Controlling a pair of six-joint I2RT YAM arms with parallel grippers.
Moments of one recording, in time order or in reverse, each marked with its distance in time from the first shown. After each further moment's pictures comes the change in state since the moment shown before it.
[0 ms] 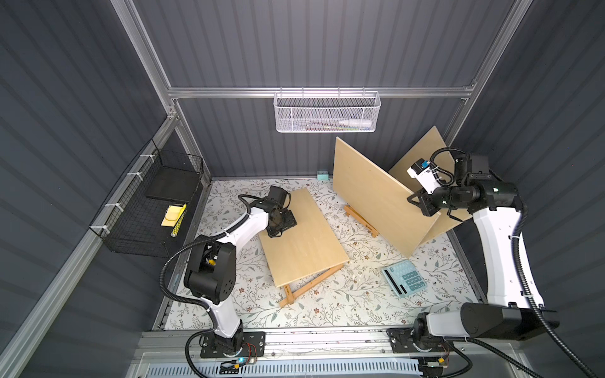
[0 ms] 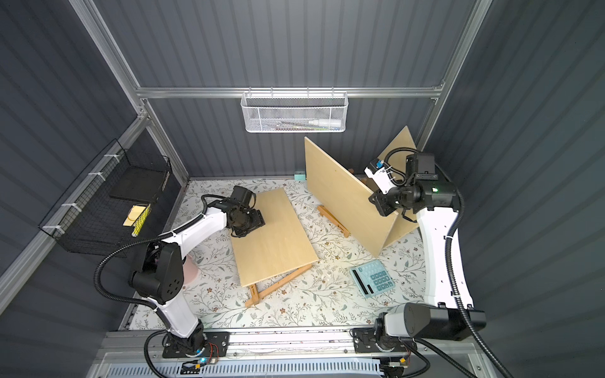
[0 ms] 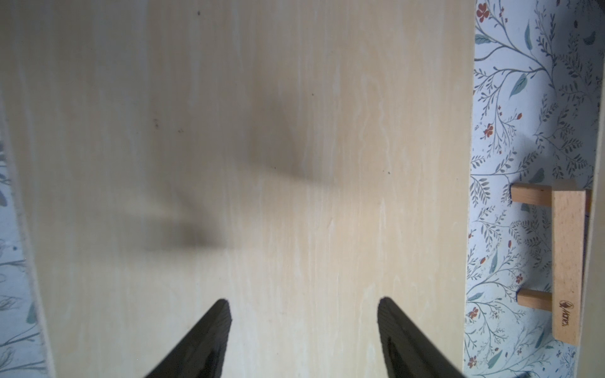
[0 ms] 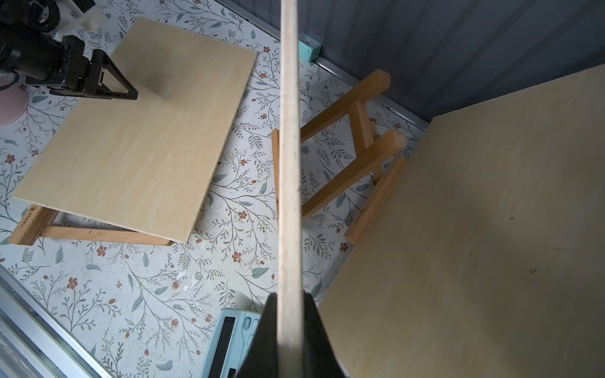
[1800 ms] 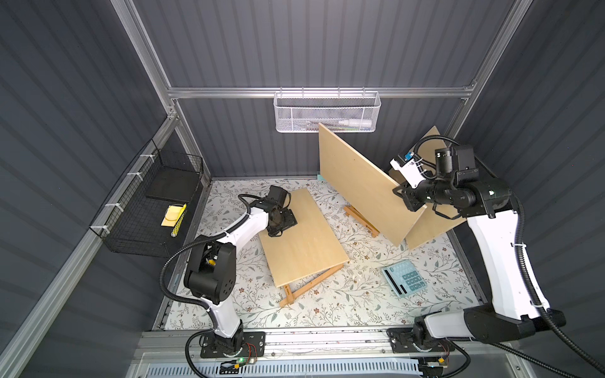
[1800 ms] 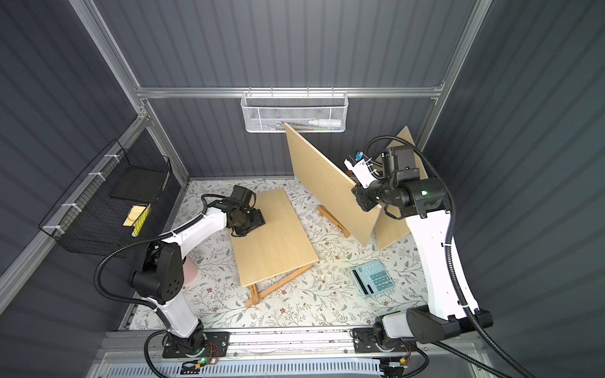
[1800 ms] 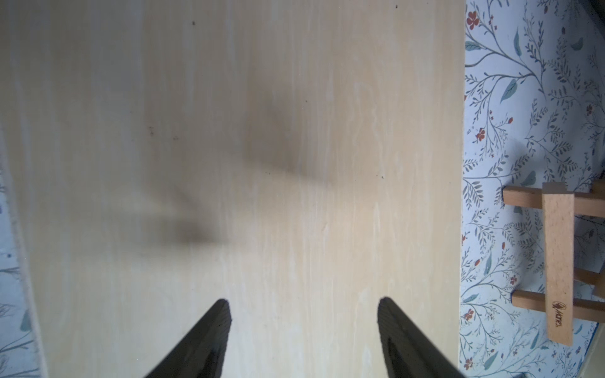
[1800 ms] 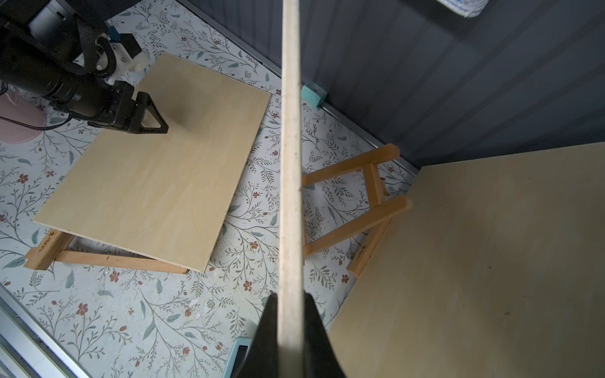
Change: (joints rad) left arm 0.000 0.000 0.000 0.016 0.000 0.000; right arm 0.287 -0.018 0.153 0.002 0.201 0.169
